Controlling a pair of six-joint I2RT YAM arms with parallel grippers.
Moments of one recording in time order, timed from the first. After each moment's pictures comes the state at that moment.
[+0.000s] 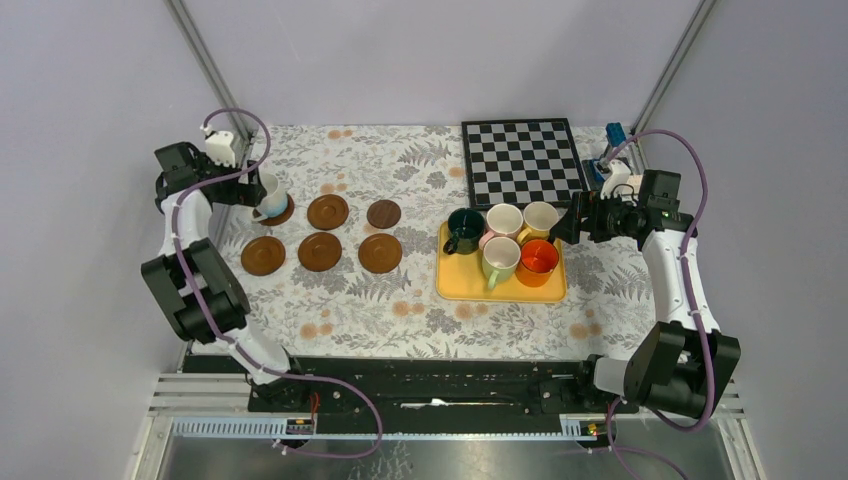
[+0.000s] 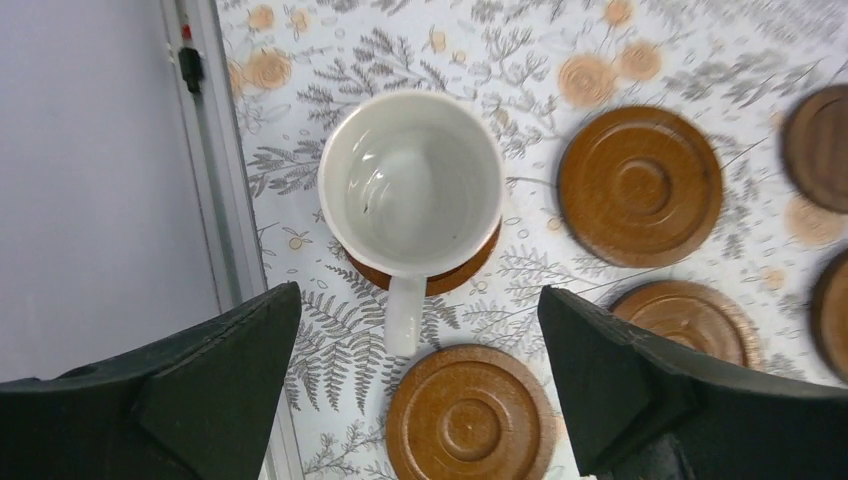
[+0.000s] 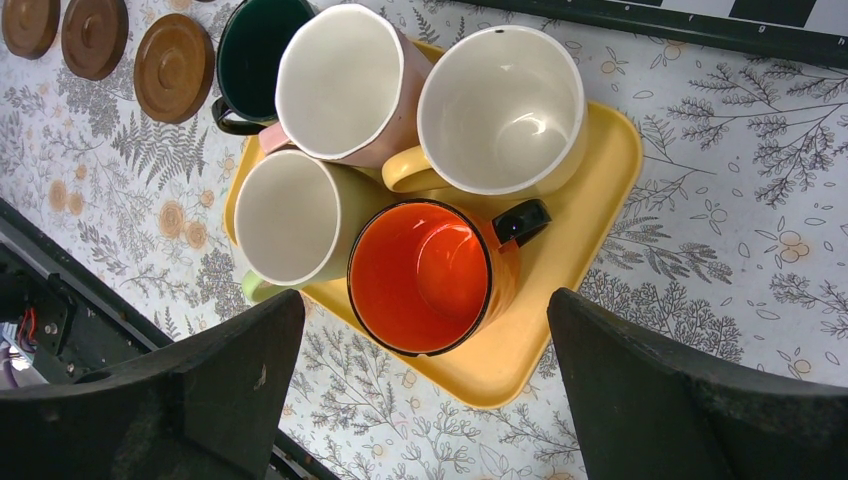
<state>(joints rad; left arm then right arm) 0.49 1.73 1.36 -0.40 0.56 0.49 -0.24 1.27 1.03 -0.68 -0.75 -0.22</state>
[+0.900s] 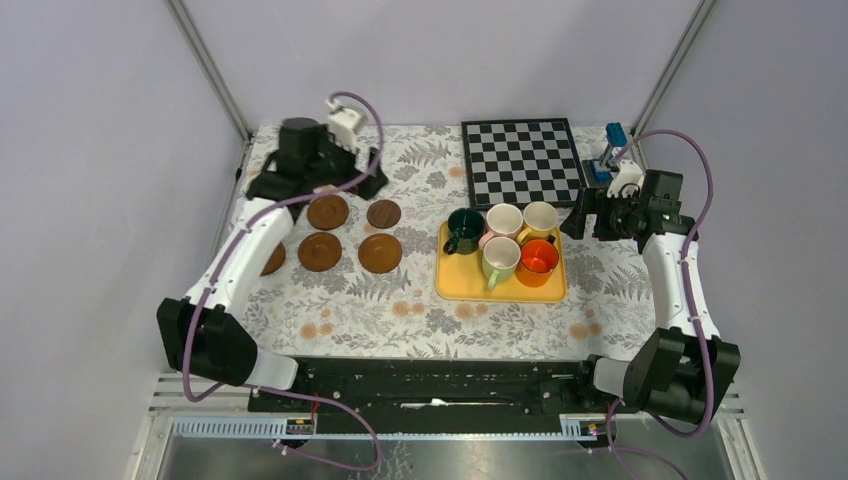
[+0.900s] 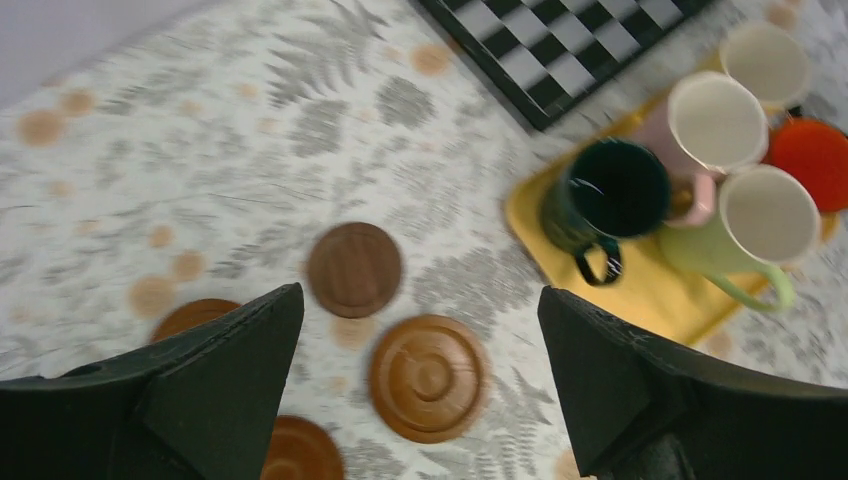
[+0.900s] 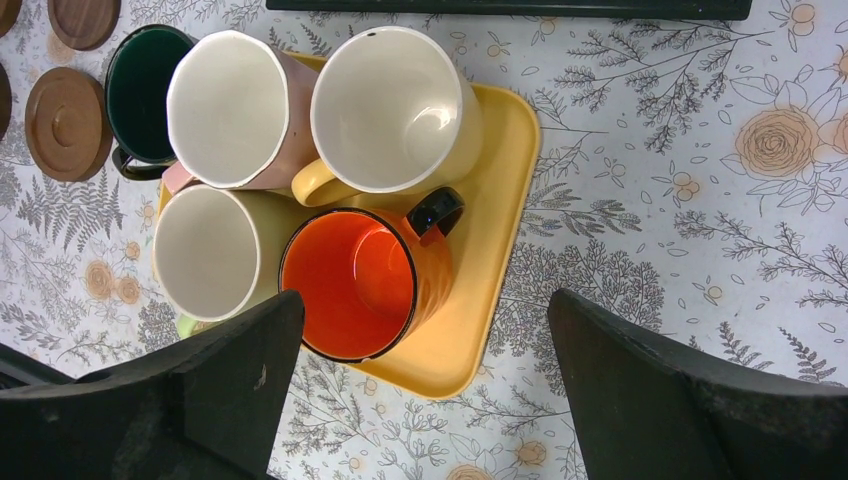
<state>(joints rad) -0.17 1.41 1.38 -0.42 0.41 0.10 -0.24 1.24 1.02 -0.64 -0.54 -0.13</state>
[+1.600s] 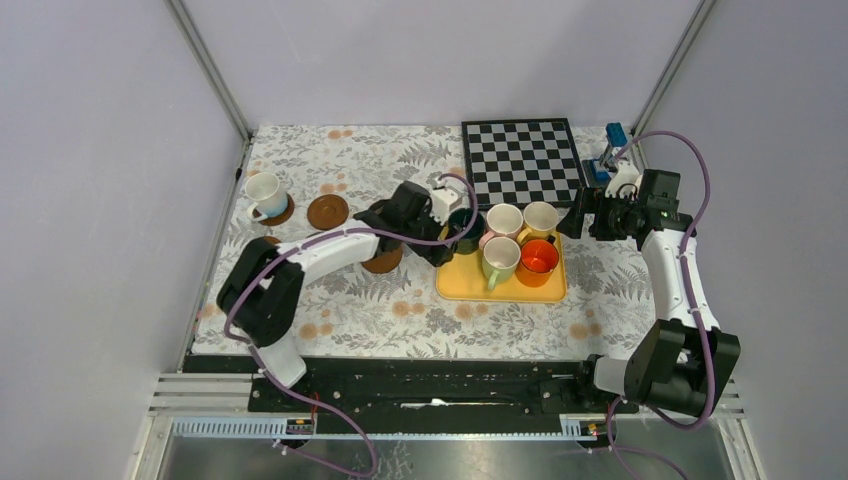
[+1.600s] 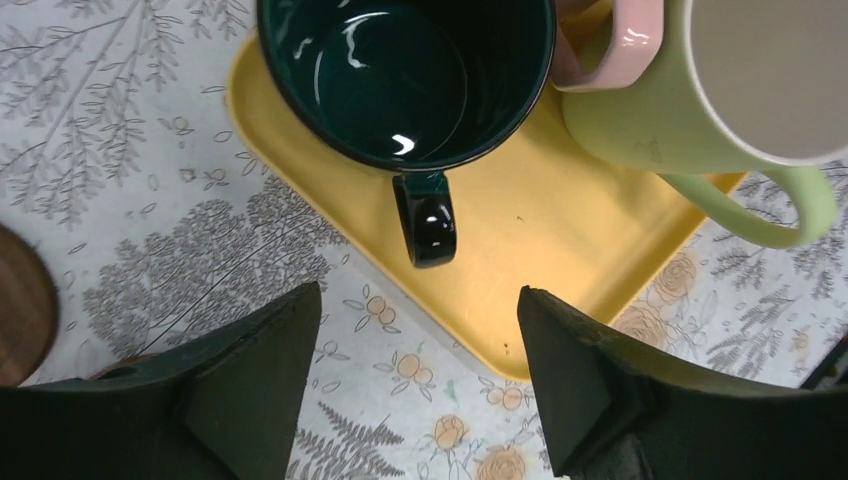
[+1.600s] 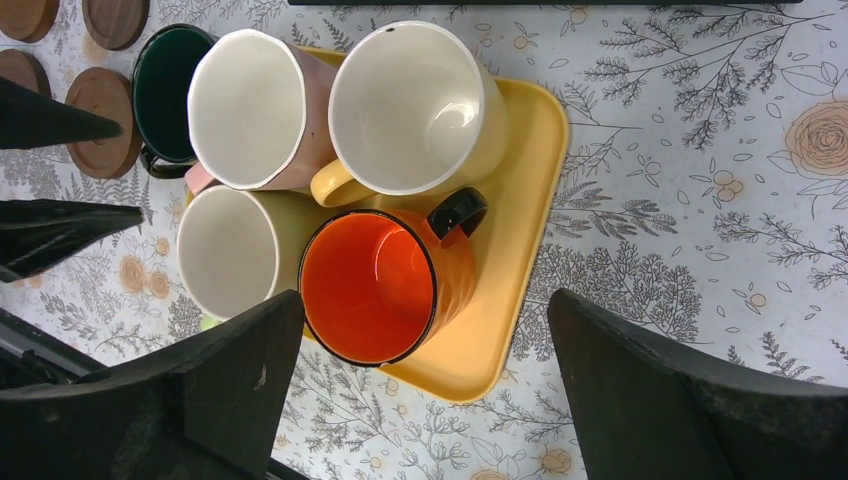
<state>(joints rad) -0.67 1.68 1.14 -0.22 0.24 0.01 -0.24 1.28 1.02 -0.64 -0.59 -0.10</state>
